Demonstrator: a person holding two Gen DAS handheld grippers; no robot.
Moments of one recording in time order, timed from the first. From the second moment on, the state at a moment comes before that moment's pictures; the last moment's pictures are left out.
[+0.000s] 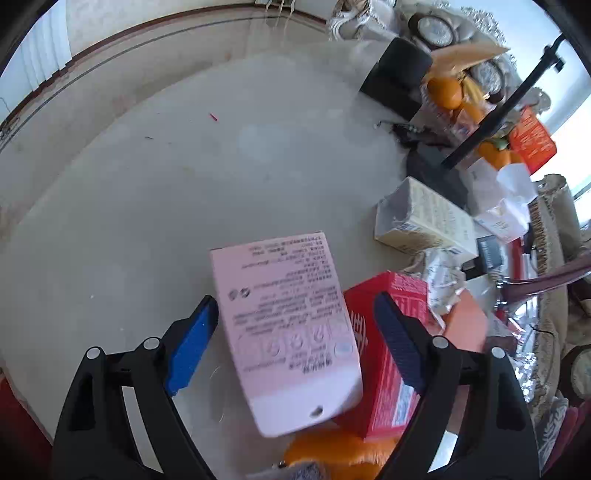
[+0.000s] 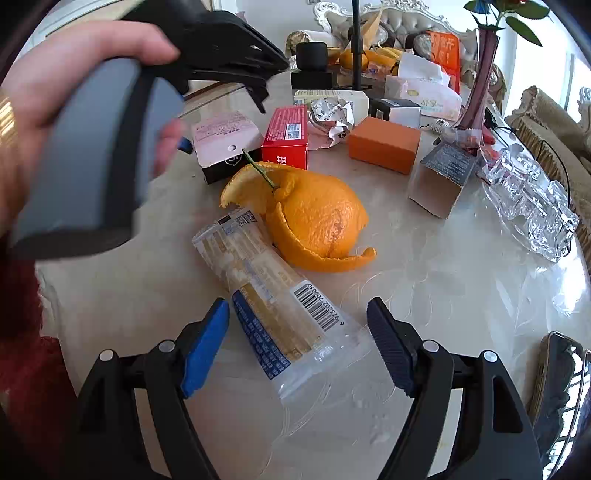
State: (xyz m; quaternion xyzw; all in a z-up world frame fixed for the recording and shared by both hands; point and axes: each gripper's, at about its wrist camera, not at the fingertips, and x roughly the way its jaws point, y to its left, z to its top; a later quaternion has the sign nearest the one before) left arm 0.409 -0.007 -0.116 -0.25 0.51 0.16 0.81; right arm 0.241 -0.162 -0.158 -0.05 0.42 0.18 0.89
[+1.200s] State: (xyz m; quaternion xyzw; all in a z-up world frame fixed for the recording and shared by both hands) left arm 0.357 0.042 -0.134 0.01 0.51 -0.02 0.86; right arm 0.219 -0.133 -0.144 -0.03 0.44 0.22 0.87
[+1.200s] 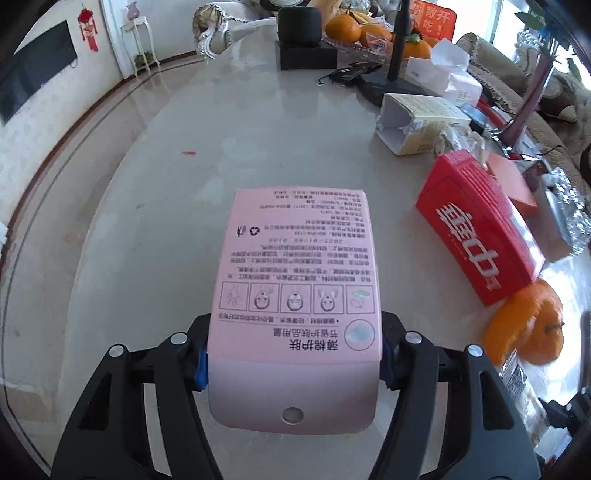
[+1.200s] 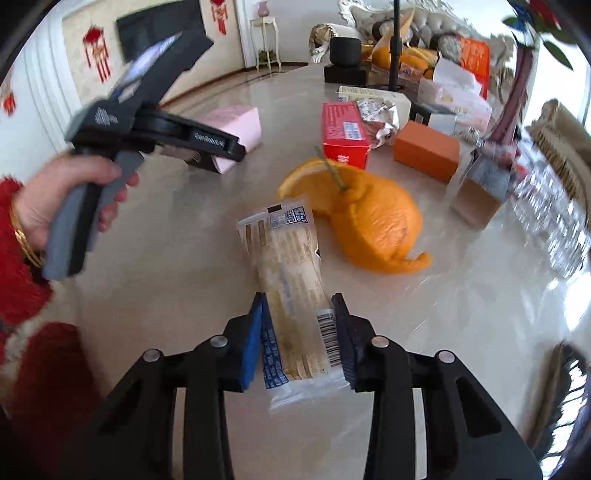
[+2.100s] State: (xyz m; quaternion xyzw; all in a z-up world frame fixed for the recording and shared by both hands) left arm 0.046 -0.003 -0.252 -0.04 0.67 -0.13 0.73; right arm 0.036 -0.145 -0.257 0.03 0.68 0.11 0.72
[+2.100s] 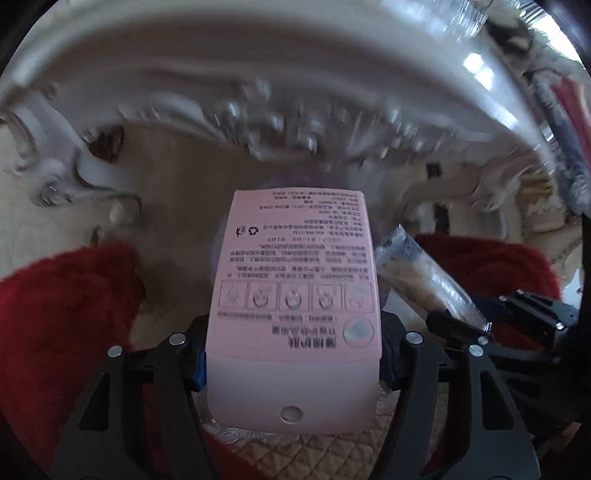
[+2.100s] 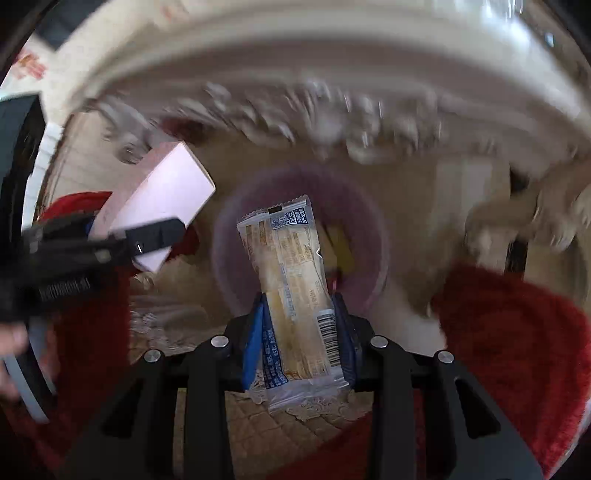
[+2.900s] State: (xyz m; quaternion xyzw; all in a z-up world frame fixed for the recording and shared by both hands) left arm 0.114 0.042 -0.093 -0.09 0.47 -0.10 0.87; right arm 0.088 -0.193 -0.116 0.06 0.43 0.06 0.90
